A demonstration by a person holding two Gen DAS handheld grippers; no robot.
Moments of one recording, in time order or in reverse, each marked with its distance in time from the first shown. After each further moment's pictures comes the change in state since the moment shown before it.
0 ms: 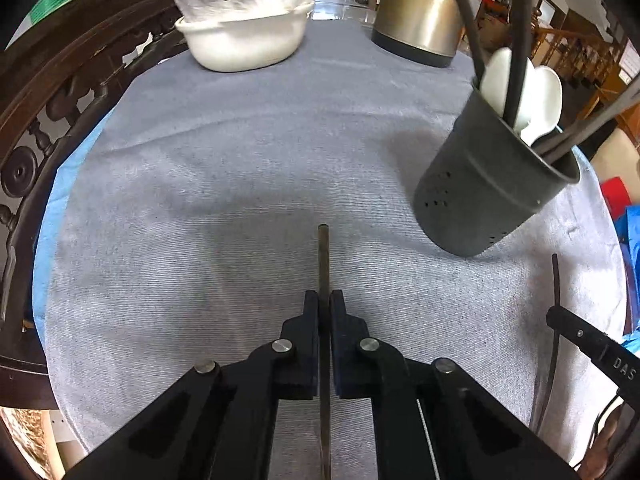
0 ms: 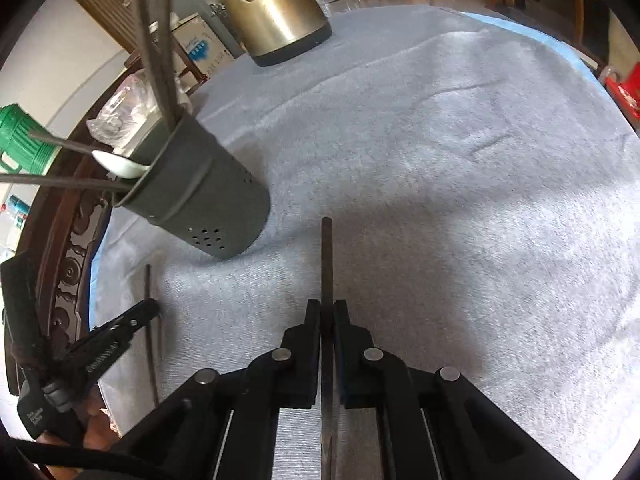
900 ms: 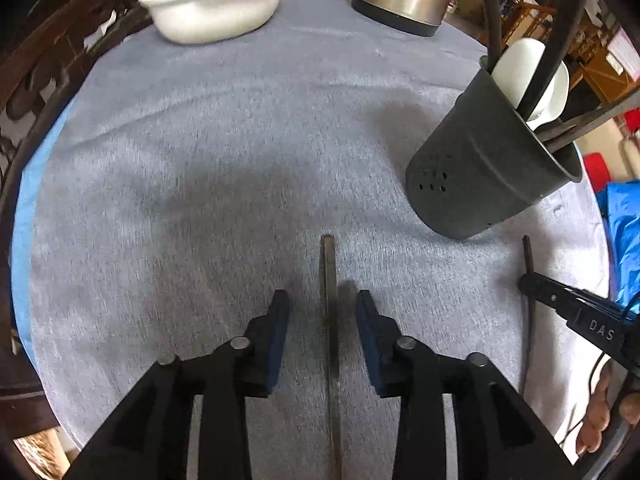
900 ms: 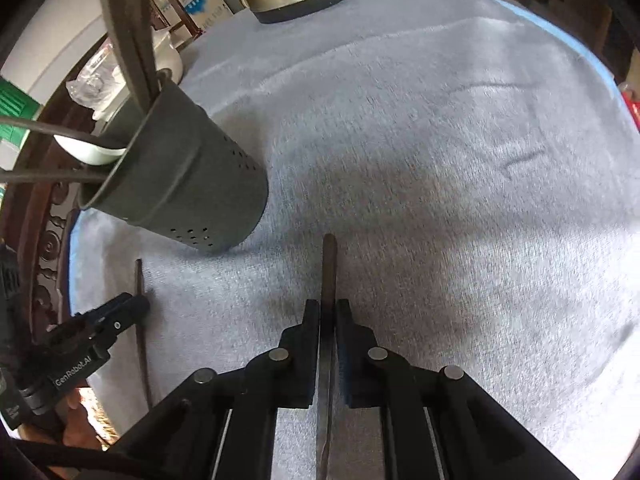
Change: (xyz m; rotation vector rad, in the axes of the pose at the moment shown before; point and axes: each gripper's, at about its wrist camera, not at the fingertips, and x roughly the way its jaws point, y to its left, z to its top) left arm 0.011 0.029 0.034 0.065 0.133 -0.077; right arm 0.035 0.026 0.032 -0.098 0.157 -0.077
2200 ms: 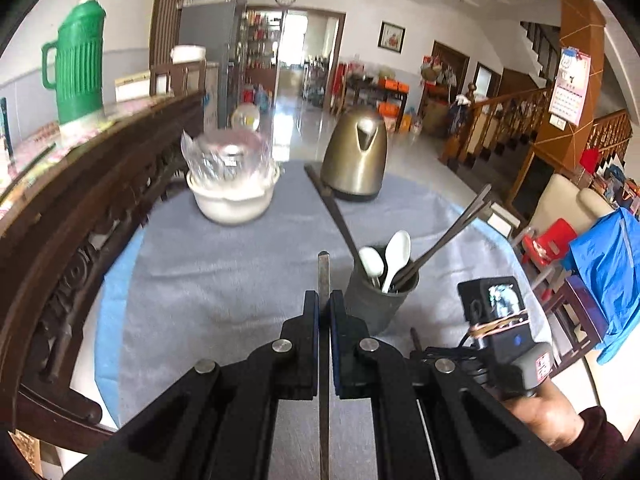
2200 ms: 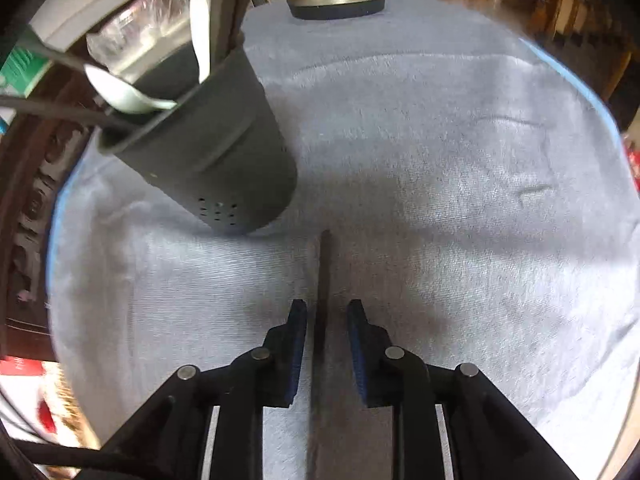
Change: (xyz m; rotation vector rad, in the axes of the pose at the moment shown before) left arm -0.181 -0.031 -0.055 0.046 -0.565 -0.034; right arm 0.008 0.037 -0.009 -0.140 -0.025 -0.097
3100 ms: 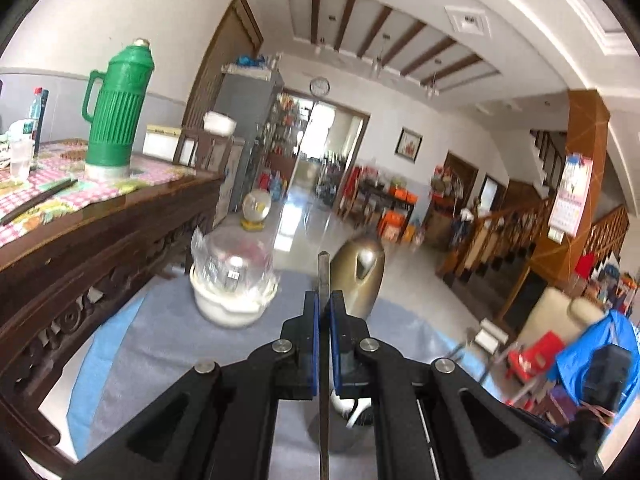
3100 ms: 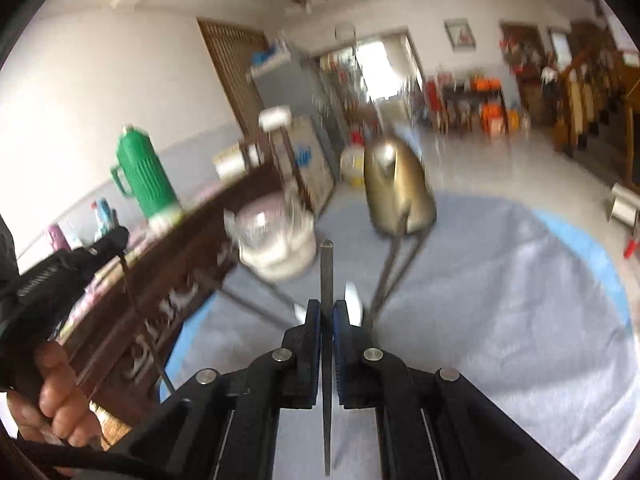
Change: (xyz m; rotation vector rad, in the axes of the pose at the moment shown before) left arm -0.038 0.004 0.055 -0.200 -0.393 -0.025; right arm -0.216 -0.011 -0.024 -0.032 -0.715 0.284
